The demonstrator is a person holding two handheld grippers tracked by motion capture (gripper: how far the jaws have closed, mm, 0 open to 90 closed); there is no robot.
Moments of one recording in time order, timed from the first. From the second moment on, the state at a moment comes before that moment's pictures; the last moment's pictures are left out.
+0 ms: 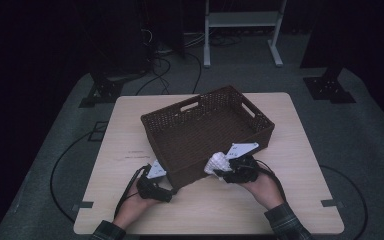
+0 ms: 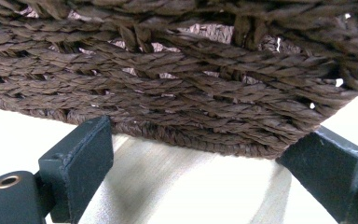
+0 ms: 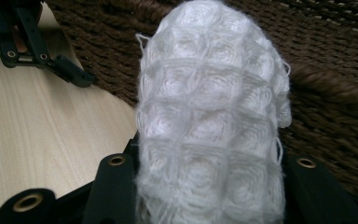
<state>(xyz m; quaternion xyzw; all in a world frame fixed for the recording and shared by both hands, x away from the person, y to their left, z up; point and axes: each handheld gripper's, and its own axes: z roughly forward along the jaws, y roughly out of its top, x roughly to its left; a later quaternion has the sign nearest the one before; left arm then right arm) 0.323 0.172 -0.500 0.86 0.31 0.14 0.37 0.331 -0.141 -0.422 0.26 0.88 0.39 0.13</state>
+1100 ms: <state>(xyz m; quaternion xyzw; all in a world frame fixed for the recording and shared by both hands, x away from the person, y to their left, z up) 0.323 0.172 -0.500 0.86 0.31 0.14 0.37 0.332 -0.109 -0.473 0.25 0.91 0.34 0.07</state>
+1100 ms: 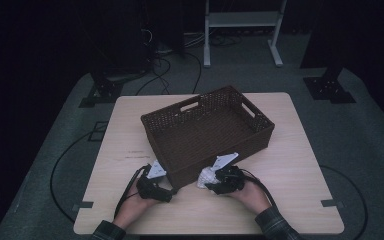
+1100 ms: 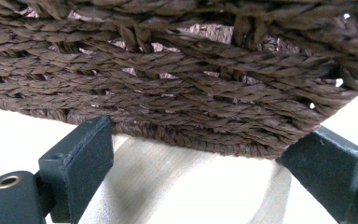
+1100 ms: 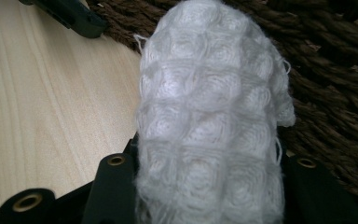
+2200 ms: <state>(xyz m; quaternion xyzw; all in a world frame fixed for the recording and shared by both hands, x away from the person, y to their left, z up) 0.323 0.173 -0.500 0.86 0.31 0.14 0.37 0.316 -0.103 -0.410 0.21 0.89 0.40 0.11</state>
